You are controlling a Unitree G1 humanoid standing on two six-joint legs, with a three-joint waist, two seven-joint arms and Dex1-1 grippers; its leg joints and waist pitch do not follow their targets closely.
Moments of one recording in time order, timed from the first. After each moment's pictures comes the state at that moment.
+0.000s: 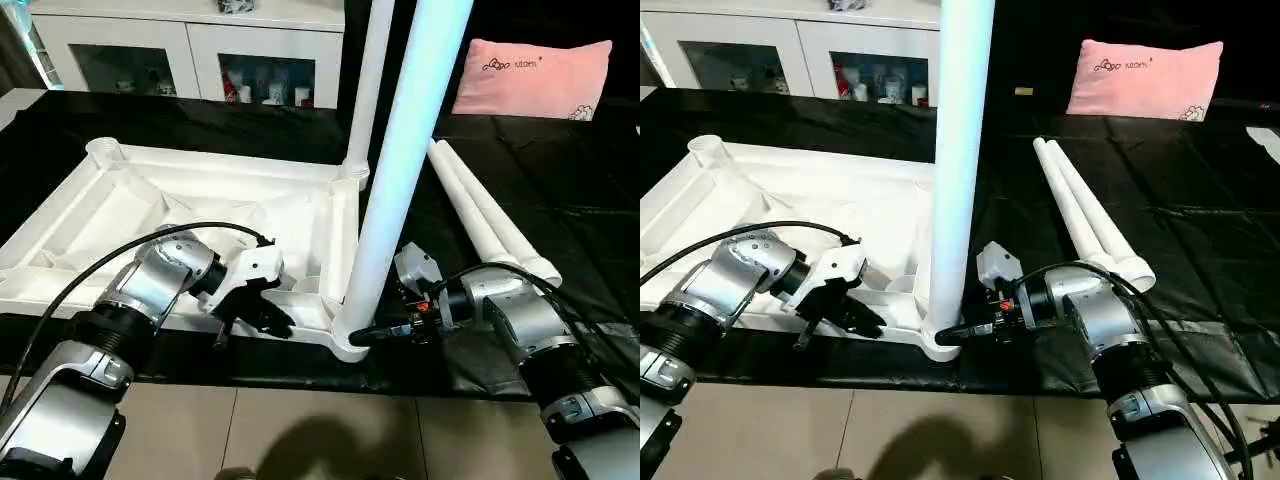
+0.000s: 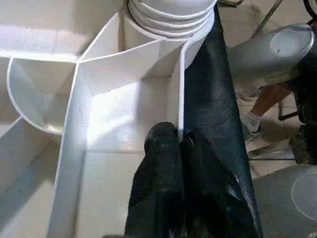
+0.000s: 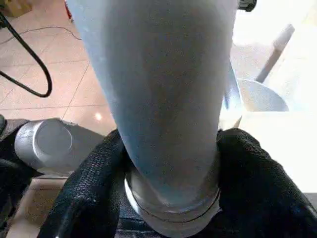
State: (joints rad) left arm -0.70 0.50 -0.39 0.61 0.06 0.12 -1.56; right arm -0.55 -0.36 0.23 0.57 0.16 0.09 1.47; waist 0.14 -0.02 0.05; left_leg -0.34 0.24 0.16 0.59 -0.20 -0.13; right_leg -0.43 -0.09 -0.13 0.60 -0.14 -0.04
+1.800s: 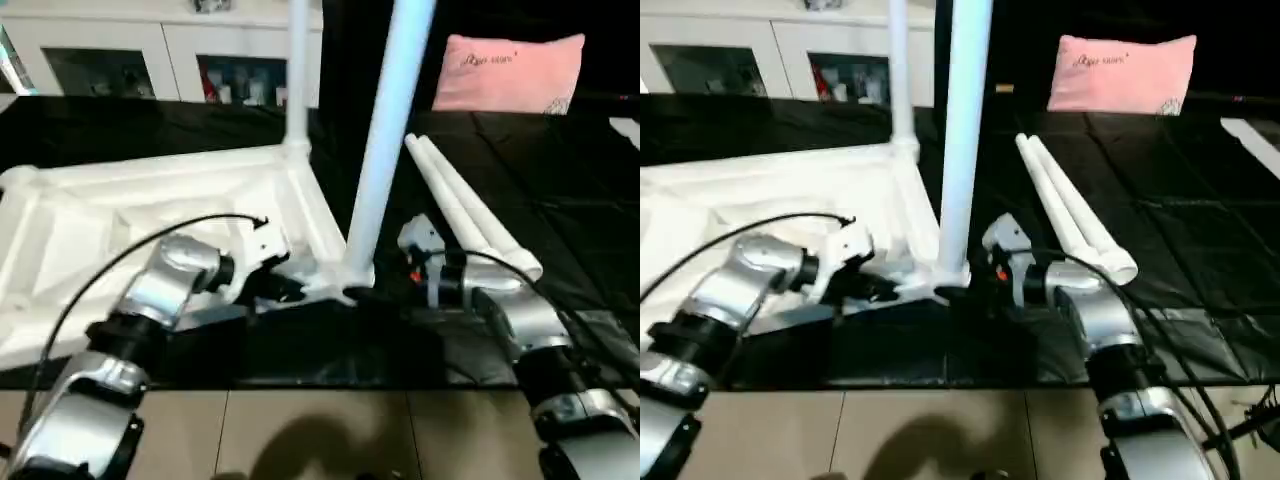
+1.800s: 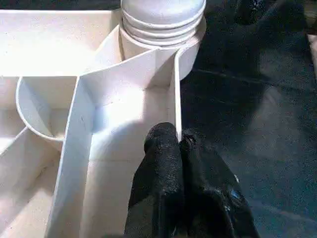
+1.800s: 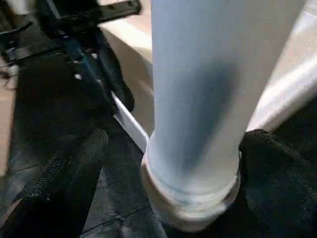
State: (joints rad) left arm -0.67 0.43 -0.29 0.61 0.05 0.17 -1.31; right arm -0.54 -0.31 0.14 0.54 0.12 0.16 1.15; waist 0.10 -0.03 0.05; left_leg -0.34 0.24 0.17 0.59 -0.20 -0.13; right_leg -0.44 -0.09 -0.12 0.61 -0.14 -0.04
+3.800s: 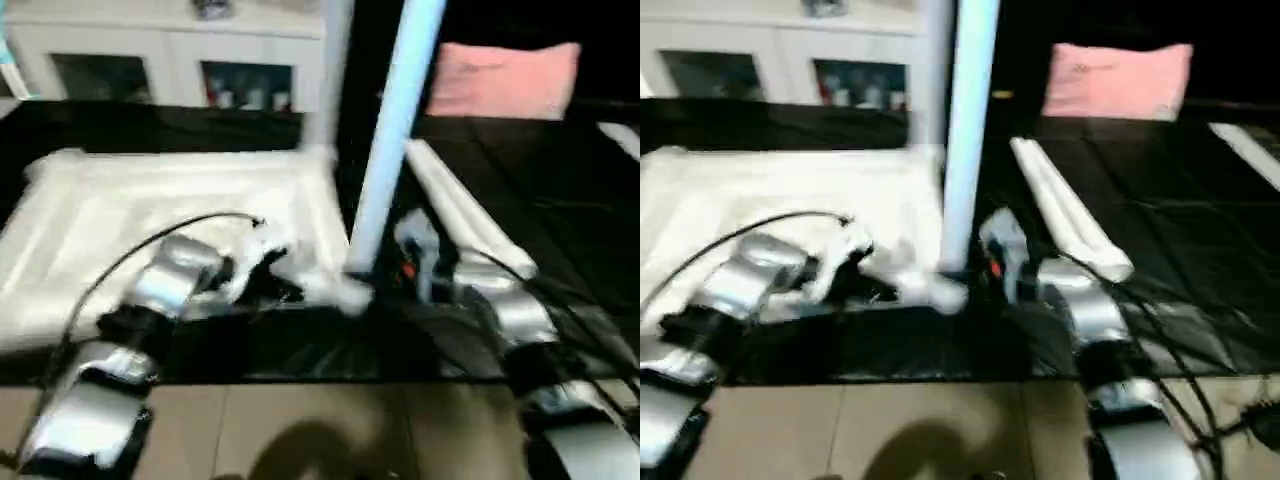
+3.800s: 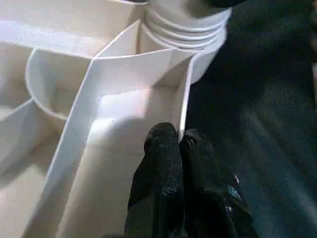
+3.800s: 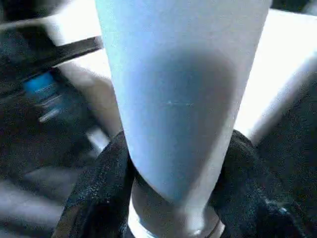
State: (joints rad) left arm -0.71 0.31 -0.23 0.68 0.03 0.39 -1.14; right arm -0.60 -0.20 0.06 0.66 0.13 0.20 0.90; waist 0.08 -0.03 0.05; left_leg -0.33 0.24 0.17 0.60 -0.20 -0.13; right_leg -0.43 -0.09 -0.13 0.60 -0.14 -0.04
